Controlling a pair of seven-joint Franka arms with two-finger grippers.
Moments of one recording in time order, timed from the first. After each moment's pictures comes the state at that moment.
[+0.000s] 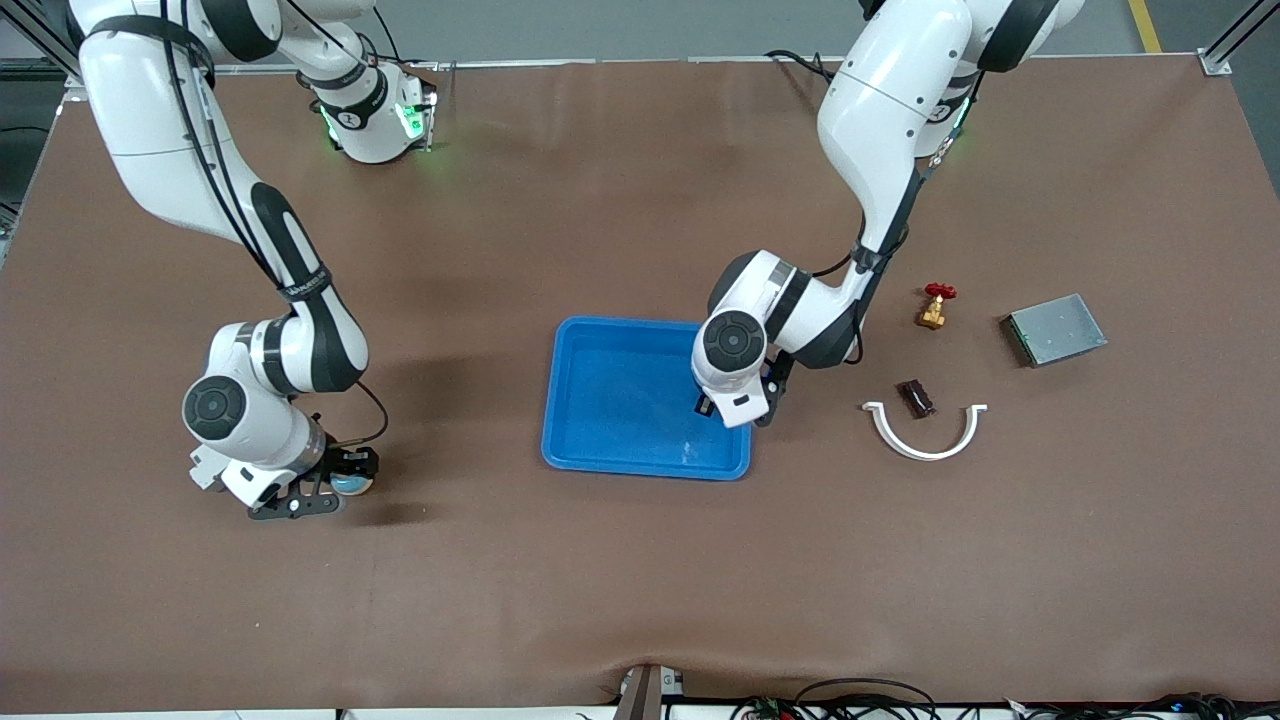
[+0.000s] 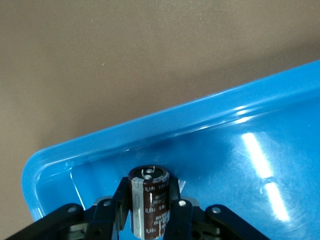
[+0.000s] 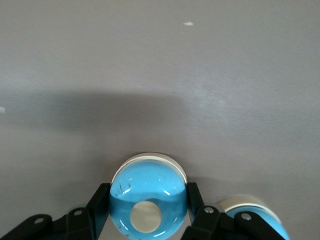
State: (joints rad) left arm -0.65 0.79 0.00 -1.52 -0.11 2.16 -1.74; right arm 0.07 0.70 -0.01 -1.74 -0.03 2.50 -0.04
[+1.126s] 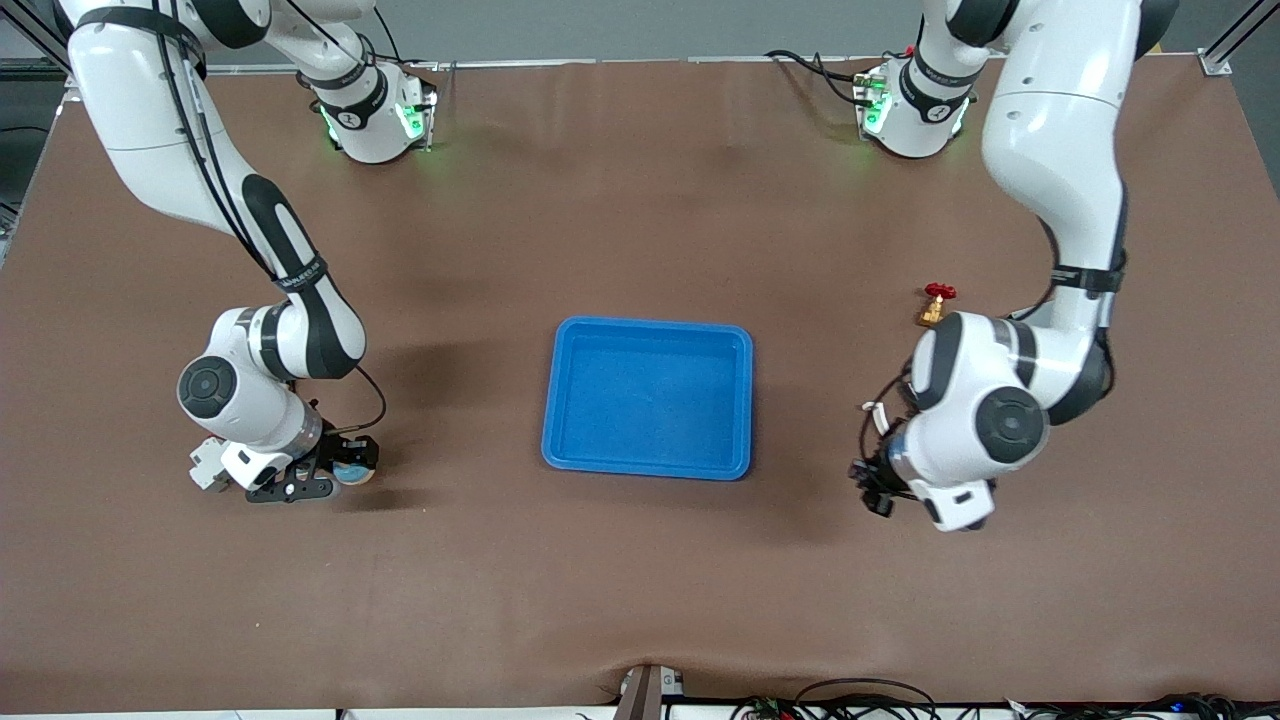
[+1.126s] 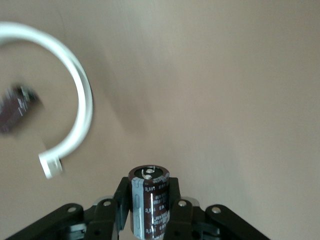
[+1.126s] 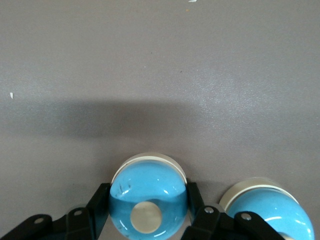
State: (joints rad) left arm -0.27 0.73 0.05 -1.38 -0.10 2.10 -1.35; right arm 0.05 0.66 0.01 -1.83 0.04 2.56 -0.05
